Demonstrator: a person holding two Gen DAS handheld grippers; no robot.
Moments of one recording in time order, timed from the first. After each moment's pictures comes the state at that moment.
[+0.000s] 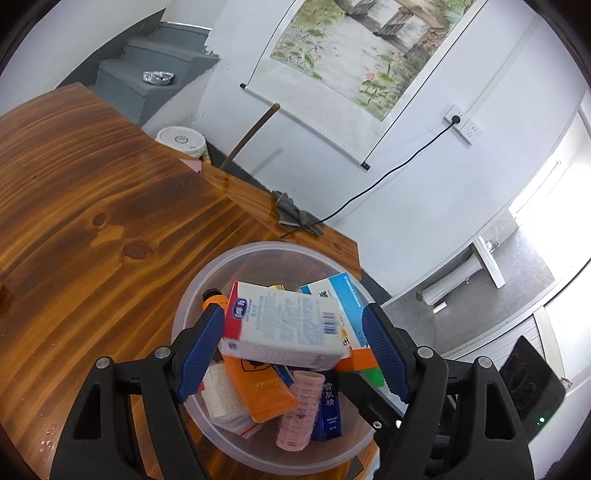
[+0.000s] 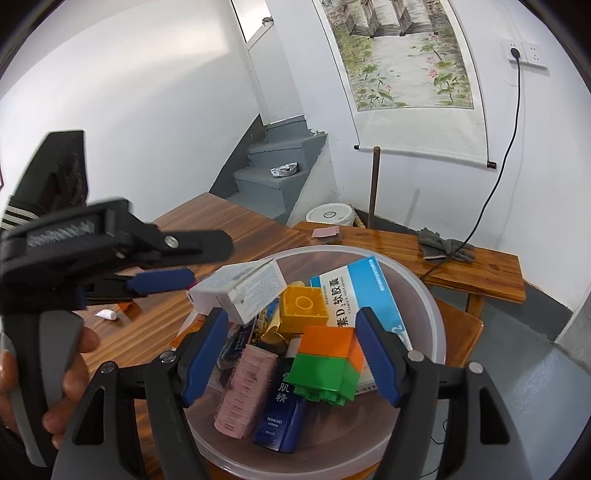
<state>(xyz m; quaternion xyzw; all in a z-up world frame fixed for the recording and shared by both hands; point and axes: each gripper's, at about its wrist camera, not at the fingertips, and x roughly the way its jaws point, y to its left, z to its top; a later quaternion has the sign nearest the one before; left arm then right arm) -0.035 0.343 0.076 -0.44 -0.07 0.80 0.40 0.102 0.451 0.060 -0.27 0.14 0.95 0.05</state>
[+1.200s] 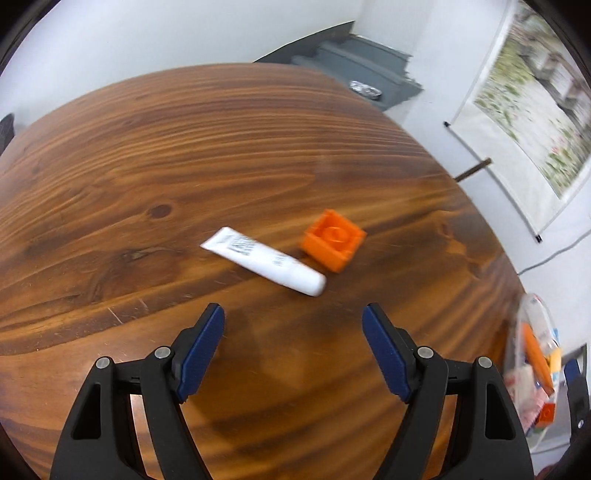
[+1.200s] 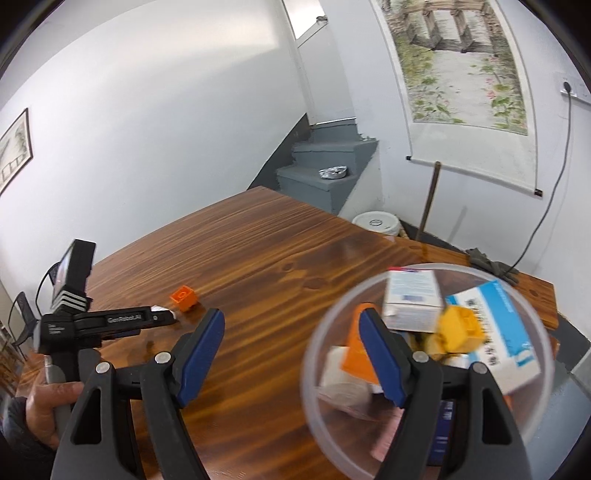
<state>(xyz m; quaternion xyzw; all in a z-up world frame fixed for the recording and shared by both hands) -0.108 0.108 0.012 -0.48 -0.09 0.87 0.07 0.059 0.346 0.077 -0.26 0.11 0.96 -0.02</state>
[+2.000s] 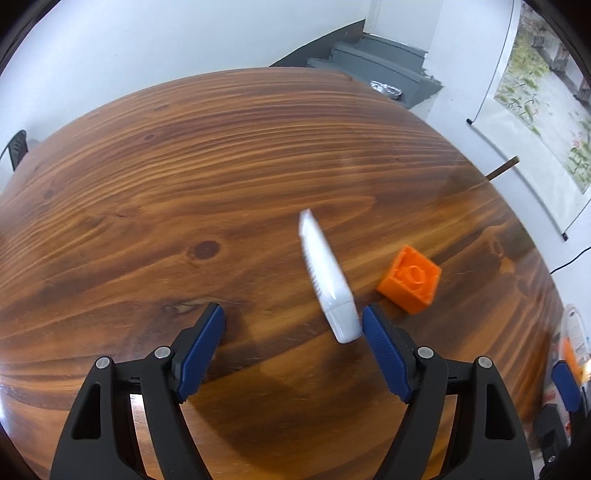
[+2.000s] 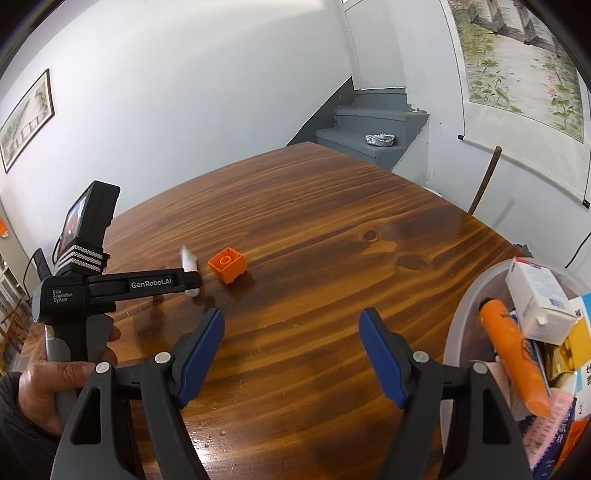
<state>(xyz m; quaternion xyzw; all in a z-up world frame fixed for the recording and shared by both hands) -0.135 0.084 0.008 -0.47 -0.05 0.88 0.03 -0.002 0.277 0.043 -0.33 0.07 0.94 -0.09</state>
